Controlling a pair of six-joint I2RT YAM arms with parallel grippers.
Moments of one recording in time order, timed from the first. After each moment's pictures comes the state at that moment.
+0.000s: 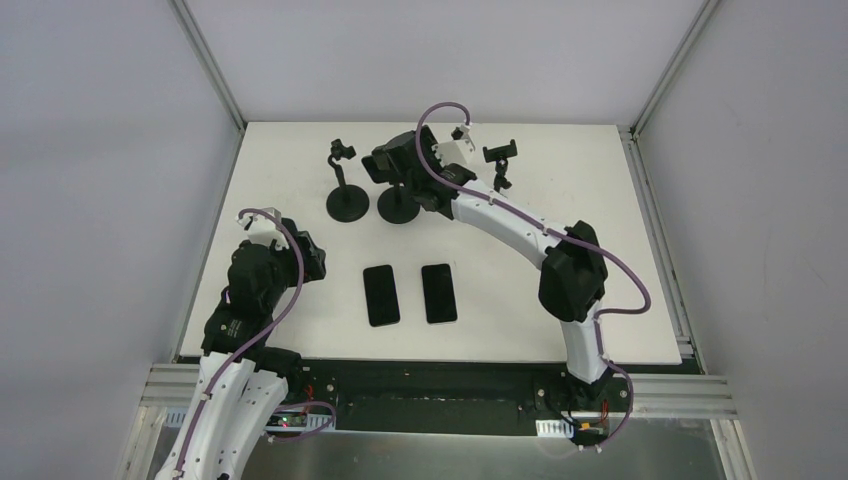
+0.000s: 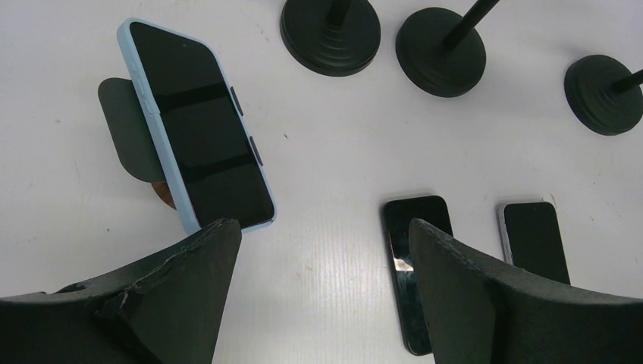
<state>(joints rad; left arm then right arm) -0.17 0.46 0.58 -0.52 -0.11 -0.29 0.87 2.04 1.89 -0.47 0.68 1.50</state>
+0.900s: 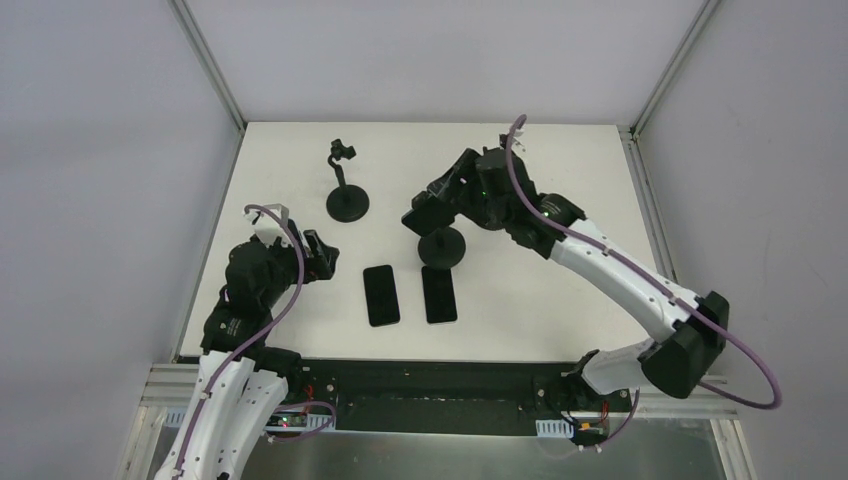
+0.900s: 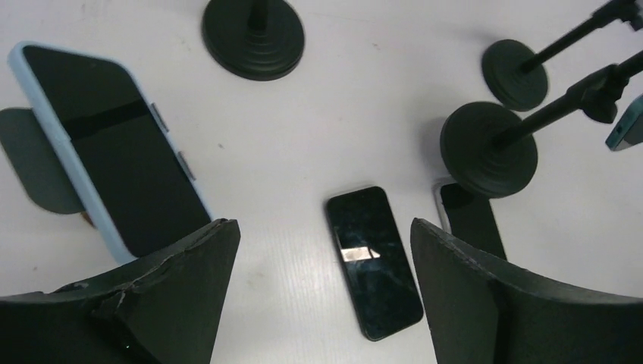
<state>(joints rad) -0.17 0.47 0.59 -0.49 0.03 -0.31 0.79 1.44 1.38 -0.47 0.27 1.07</state>
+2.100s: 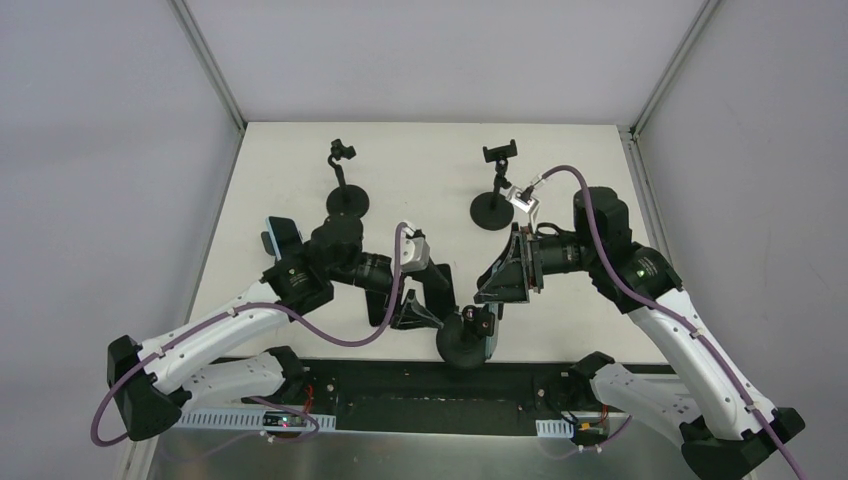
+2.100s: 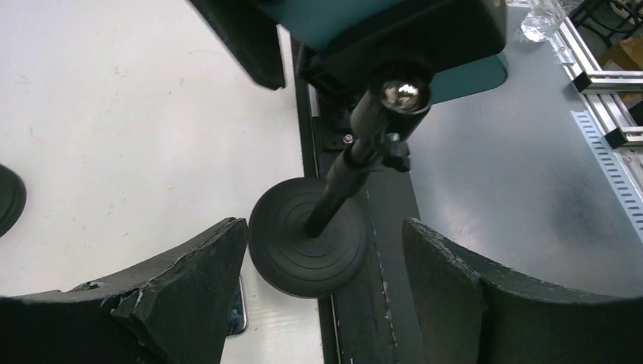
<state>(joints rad) -0.87 0.97 0.85 -0.12 0.81 0.03 0.56 0.90 1.08 -0.63 -1.02 0.49</state>
